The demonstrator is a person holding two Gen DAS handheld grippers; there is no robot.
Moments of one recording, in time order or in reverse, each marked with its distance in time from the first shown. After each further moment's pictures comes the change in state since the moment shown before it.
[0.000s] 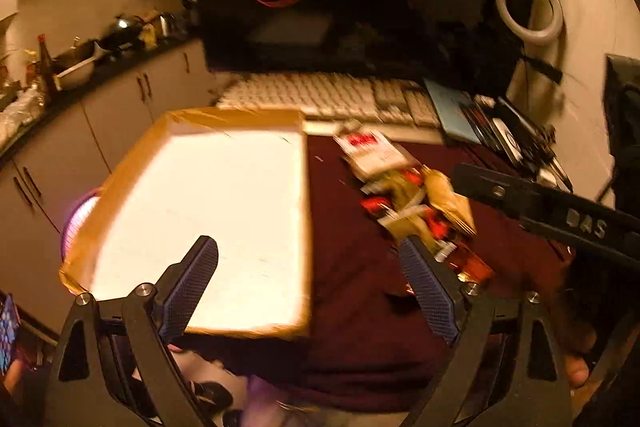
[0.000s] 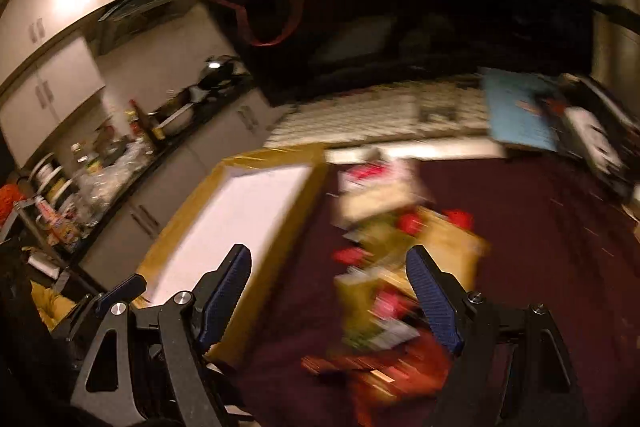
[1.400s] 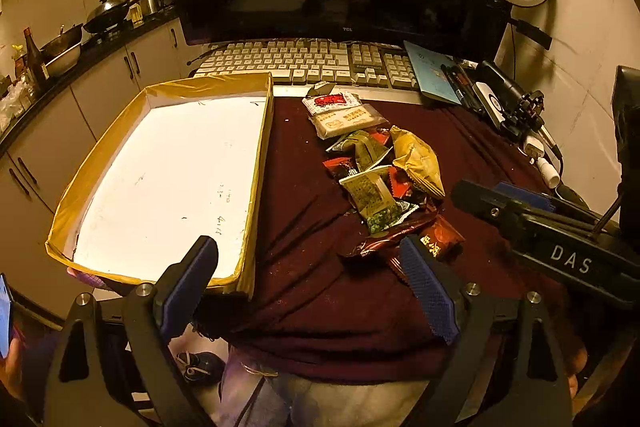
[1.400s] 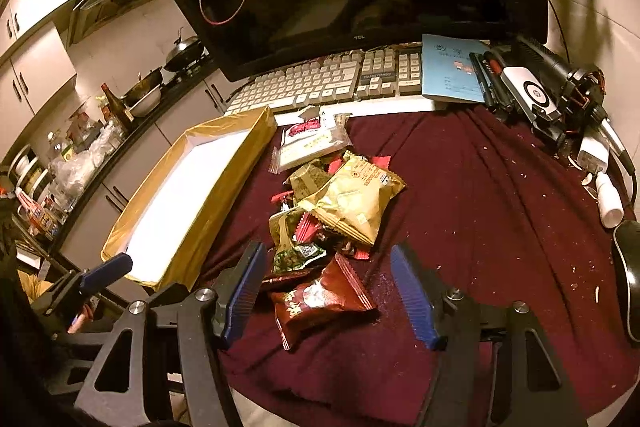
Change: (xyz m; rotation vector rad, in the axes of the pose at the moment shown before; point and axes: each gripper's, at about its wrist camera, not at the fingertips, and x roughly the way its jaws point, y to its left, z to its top) left arm 0.024 -0.049 -0.006 0.004 0.064 0.037; right arm -0.016 -0.034 -0.041 -0.016 0.018 -0.060
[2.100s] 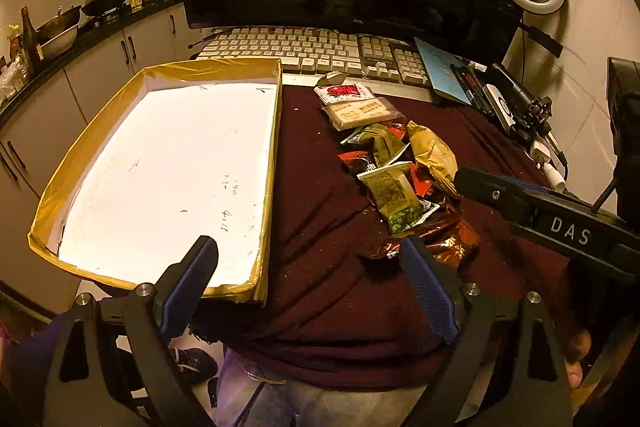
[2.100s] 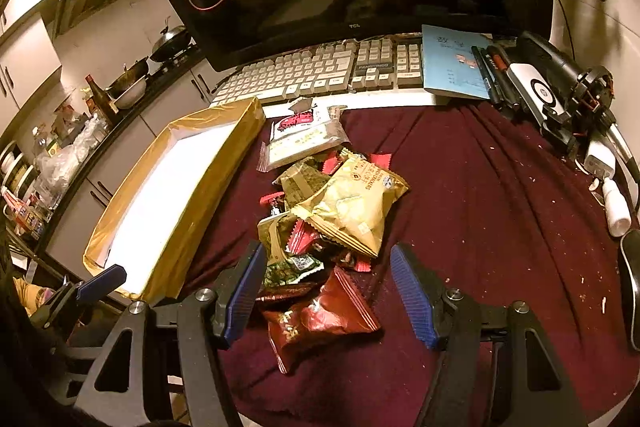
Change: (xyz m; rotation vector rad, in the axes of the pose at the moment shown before) left arm 0.019 0.020 -0.002 -0.045 0.020 -0.036; right arm 0.027 0.007 0.009 0.004 0.039 -0.050
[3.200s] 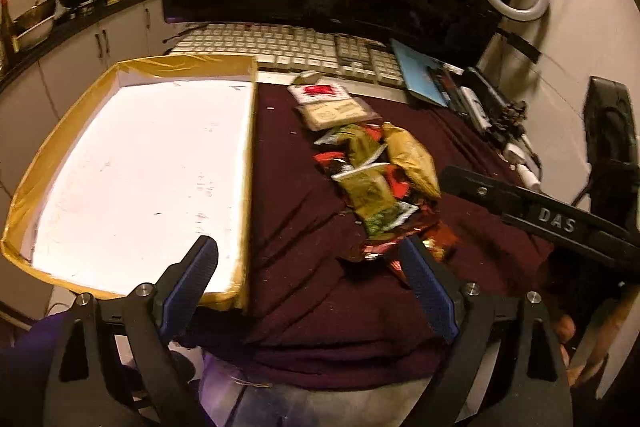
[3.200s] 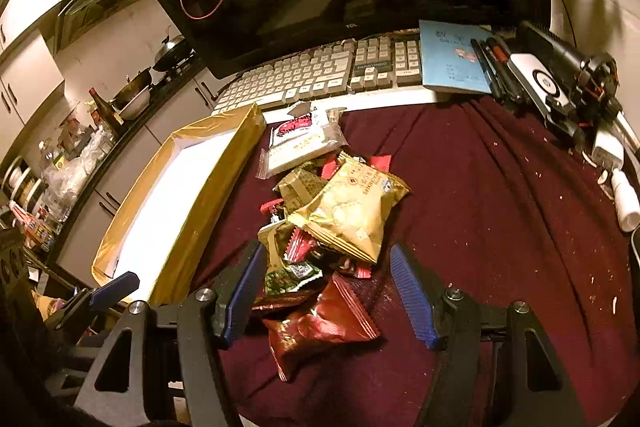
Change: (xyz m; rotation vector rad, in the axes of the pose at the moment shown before) left arm 0.004 -0.002 0.004 0.002 0.014 -0.145; right arm 0.003 -0.013 0.001 0.047 -0.001 0.045
